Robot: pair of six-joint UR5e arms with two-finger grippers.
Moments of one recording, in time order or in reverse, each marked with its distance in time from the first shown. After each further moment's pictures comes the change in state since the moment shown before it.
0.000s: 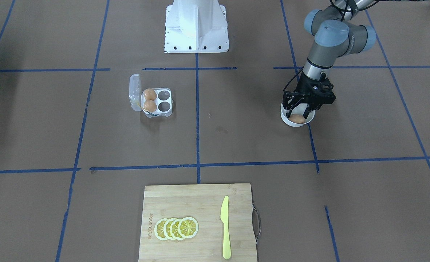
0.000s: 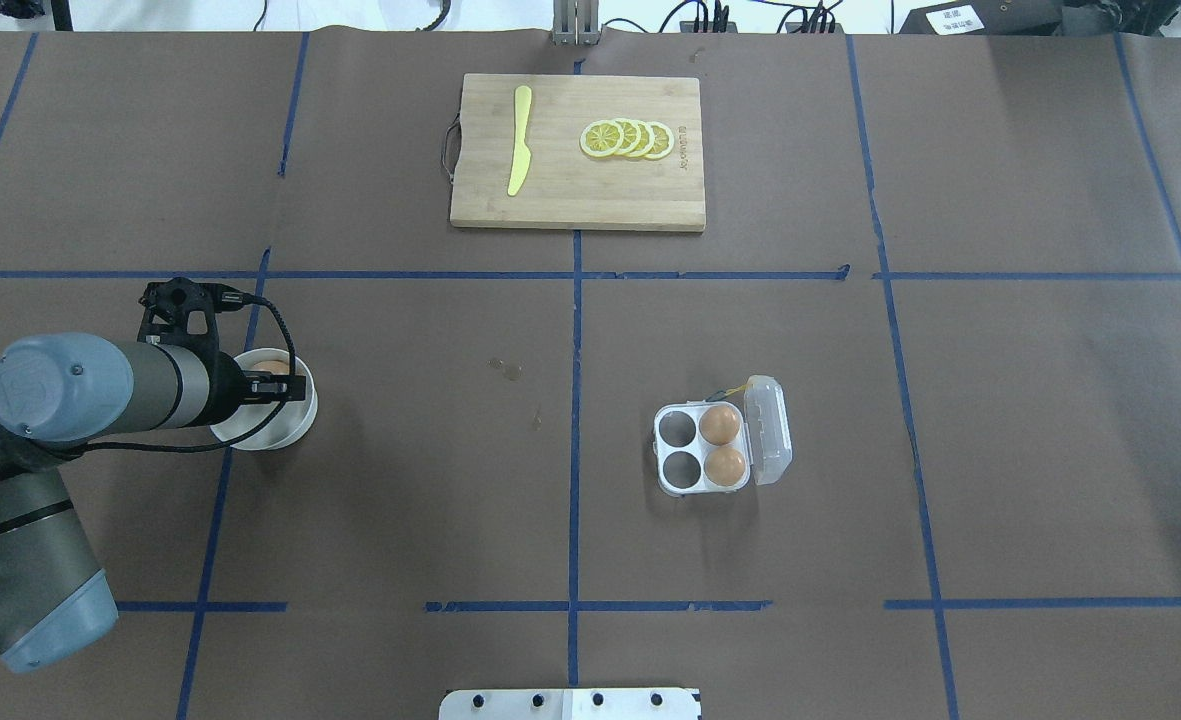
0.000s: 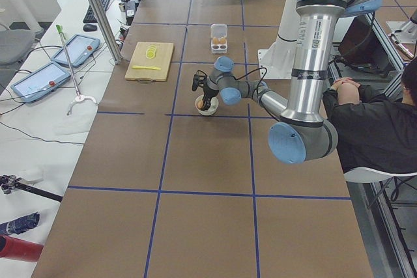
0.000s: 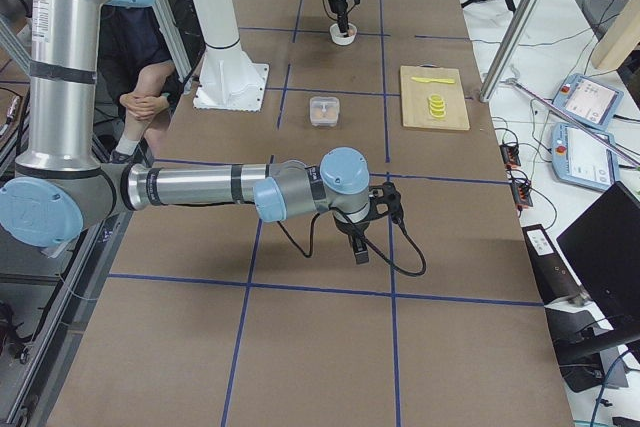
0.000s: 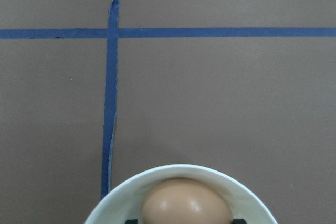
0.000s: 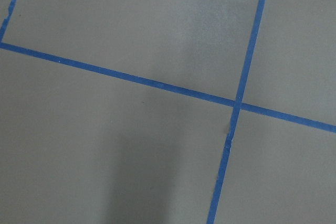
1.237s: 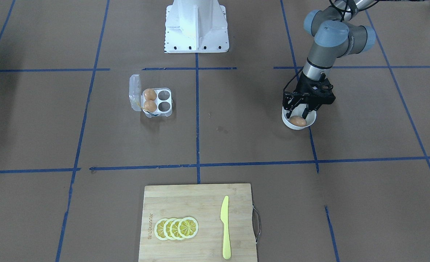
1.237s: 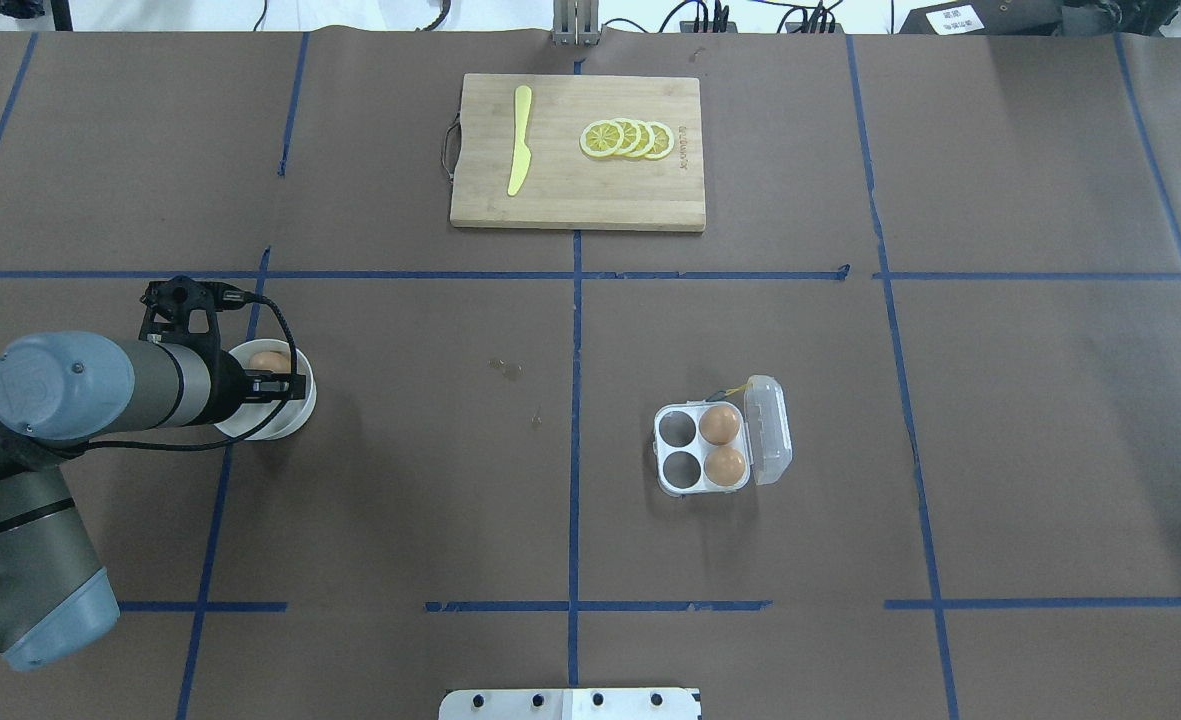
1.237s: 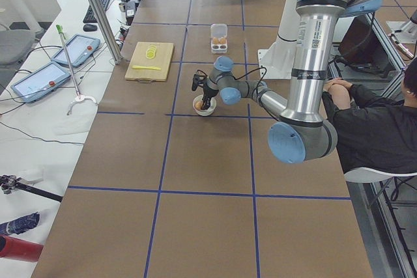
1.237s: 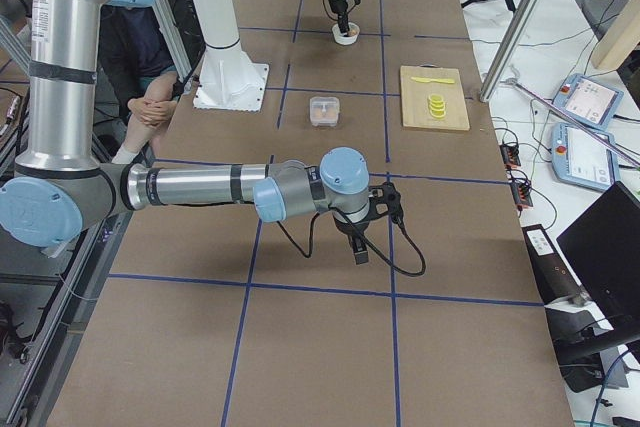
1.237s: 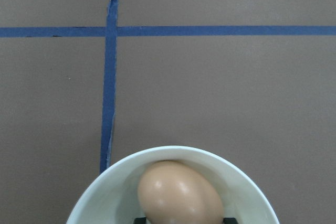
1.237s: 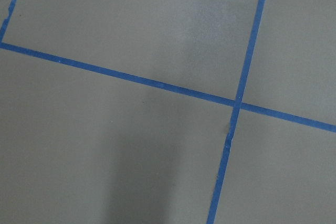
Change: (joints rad) left arm -0.002 -0.002 -0.004 -0.001 -0.004 0.000; right arm 0.001 -0.001 0.001 0.000 0.000 0.000
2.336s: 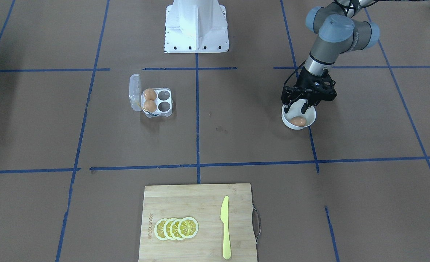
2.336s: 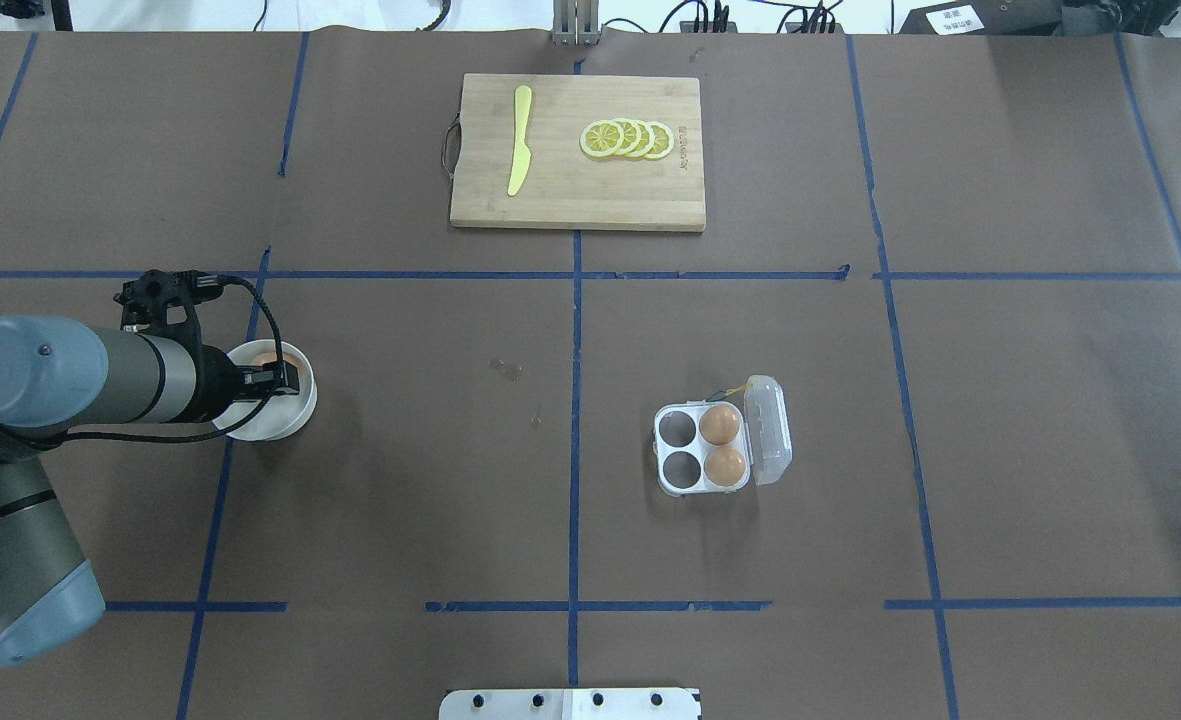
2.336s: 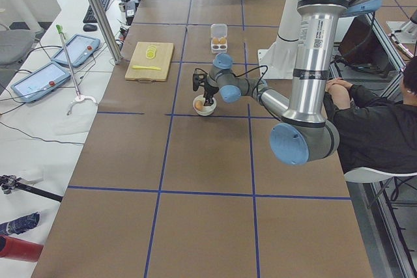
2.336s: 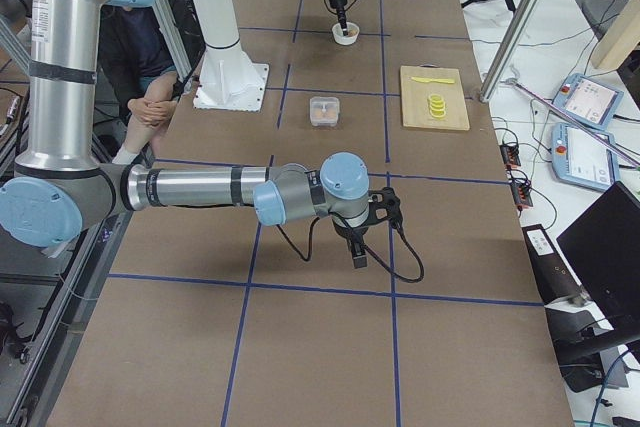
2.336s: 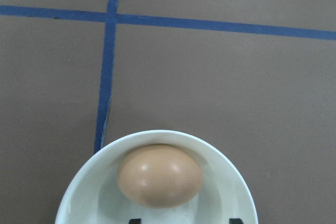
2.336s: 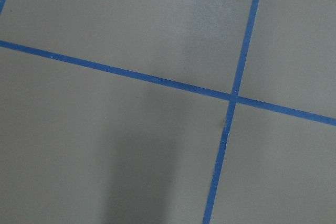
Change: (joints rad) left arm -0.032 0.014 -0.046 0.003 -0.078 -0.206; right arm 0.000 0.000 -0.019 -0.001 -0.001 0.001
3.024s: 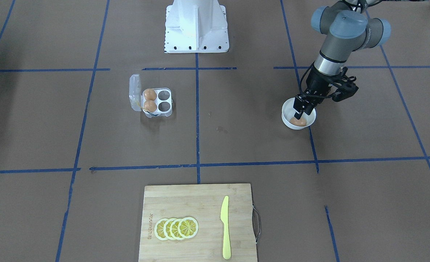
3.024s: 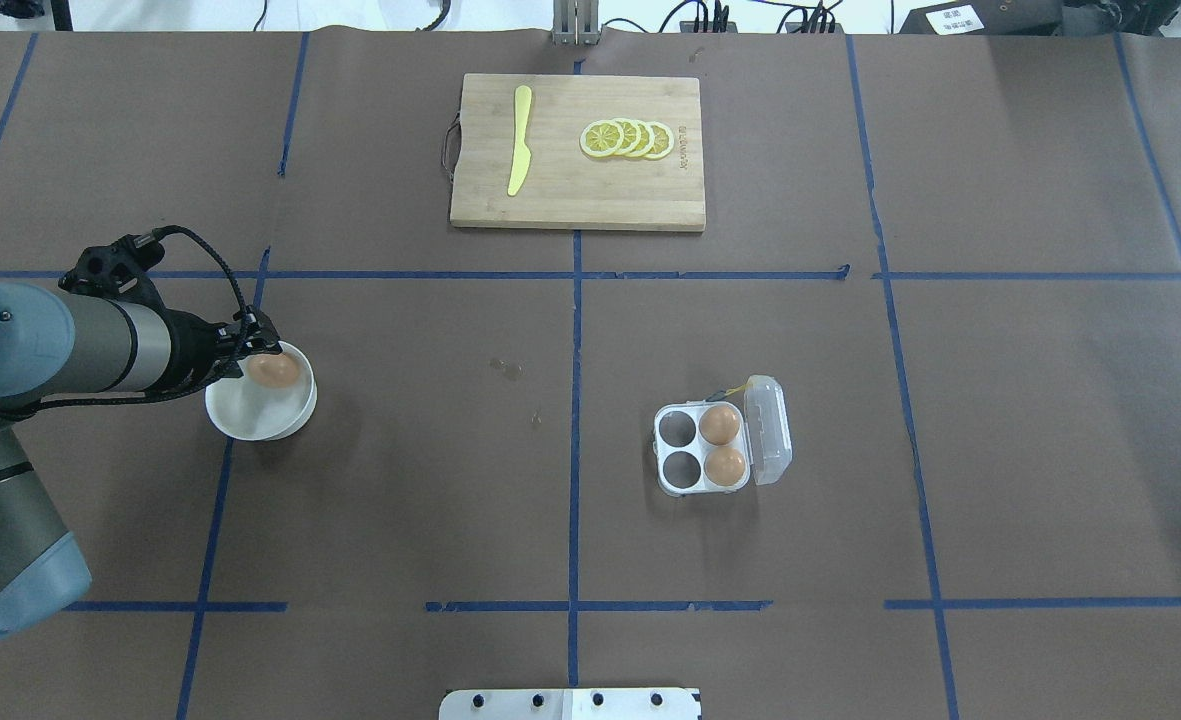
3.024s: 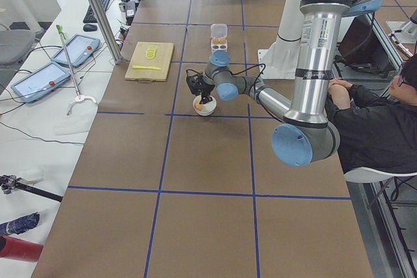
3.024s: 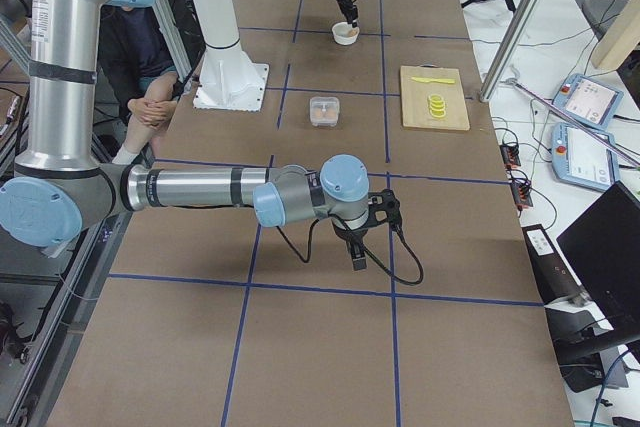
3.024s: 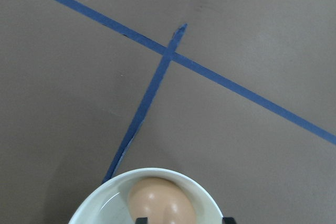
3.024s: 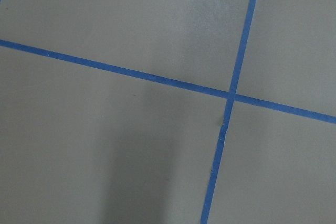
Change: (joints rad) left arm -0.052 -0.001 -0.011 0.009 -0.001 -0.332; right arm 0.000 -0.002 -0.005 0.001 -0.001 -0.002
